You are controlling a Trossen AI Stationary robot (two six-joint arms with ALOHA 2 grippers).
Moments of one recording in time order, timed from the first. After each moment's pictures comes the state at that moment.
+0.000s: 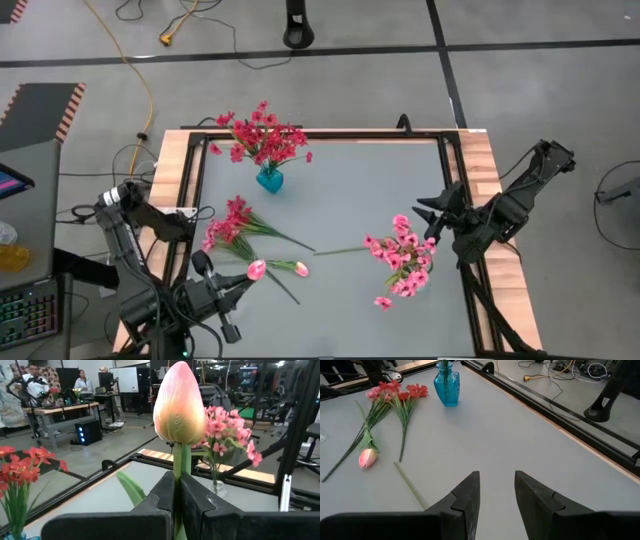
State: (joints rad) left arm -1.02 1.62 1.58 -0.98 -1.52 -1.04; right arm 0.72 0.83 0.83 -1.11 1.02 1.09
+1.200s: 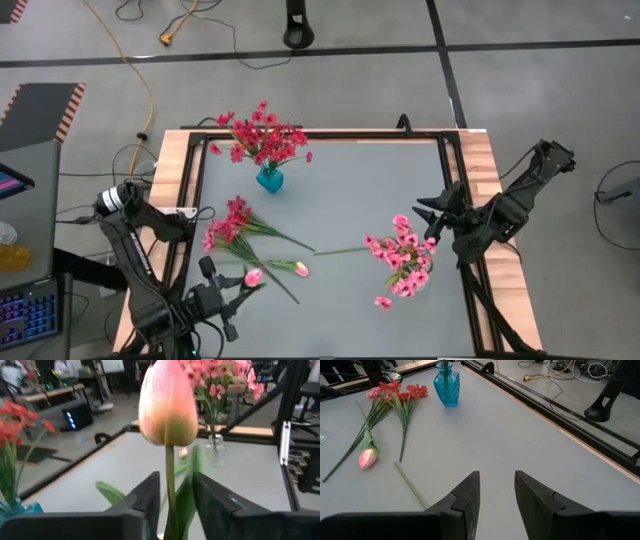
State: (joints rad) left arm -1.07 1.61 1.34 -1.03 -1.39 -1.24; right arm 0.72 0.83 0.83 -1.11 1.02 1.09
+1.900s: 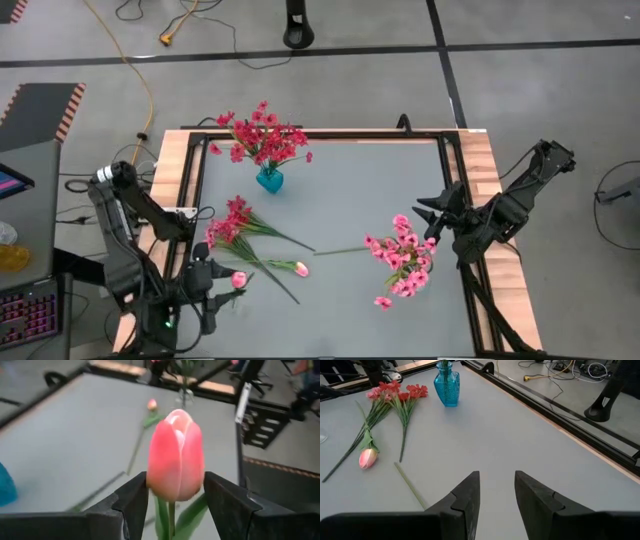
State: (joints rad) left arm -1.07 1.38 1.34 -1.03 -1.00 -1.14; right arm 0.72 0.83 0.83 -1.11 1.02 1.09
